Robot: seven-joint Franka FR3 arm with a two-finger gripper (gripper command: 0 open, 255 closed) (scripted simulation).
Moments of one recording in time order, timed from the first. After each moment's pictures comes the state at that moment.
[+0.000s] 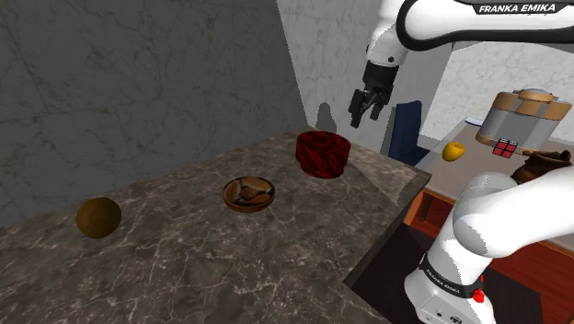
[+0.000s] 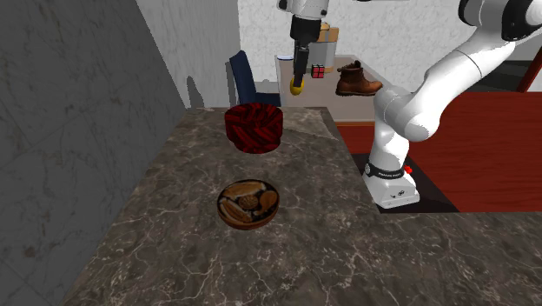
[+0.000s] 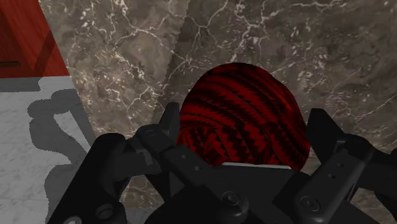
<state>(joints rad) -0.02 -0.80 -0.01 -2.40 -0.07 1.70 0.13</state>
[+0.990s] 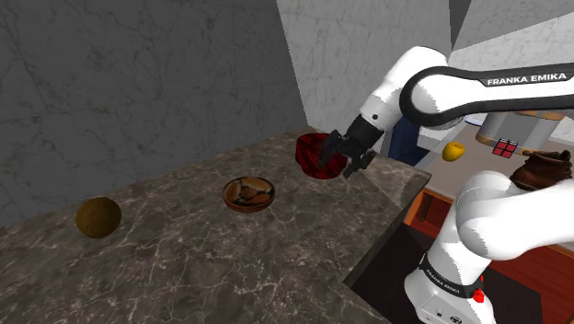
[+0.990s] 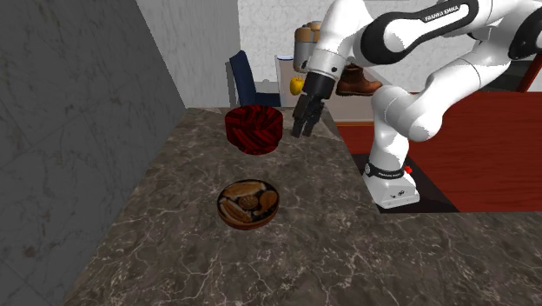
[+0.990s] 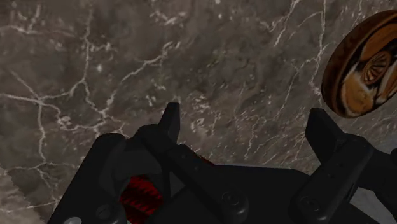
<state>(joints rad) 0.08 -1.02 0.07 -2.91 0.43 2.24 0.52</state>
